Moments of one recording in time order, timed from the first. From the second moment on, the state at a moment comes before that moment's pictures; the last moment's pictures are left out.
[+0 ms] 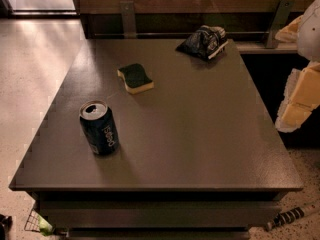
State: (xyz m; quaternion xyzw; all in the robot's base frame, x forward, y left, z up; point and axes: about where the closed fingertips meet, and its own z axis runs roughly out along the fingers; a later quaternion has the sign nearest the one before) arm 0.438 -0.214 0.986 -0.60 0.78 -0.05 0.17
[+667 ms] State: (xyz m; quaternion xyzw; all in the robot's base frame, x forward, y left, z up) arm 0.463 -0.224 0.995 -0.58 0.79 -0.05 0.21
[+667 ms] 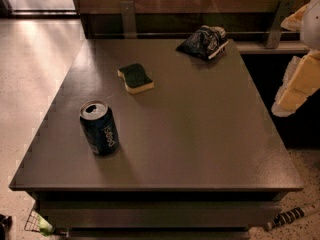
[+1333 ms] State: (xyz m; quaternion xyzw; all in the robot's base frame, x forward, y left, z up) arm 0.621 -0.233 1.032 -0.46 0.78 0.00 0.43
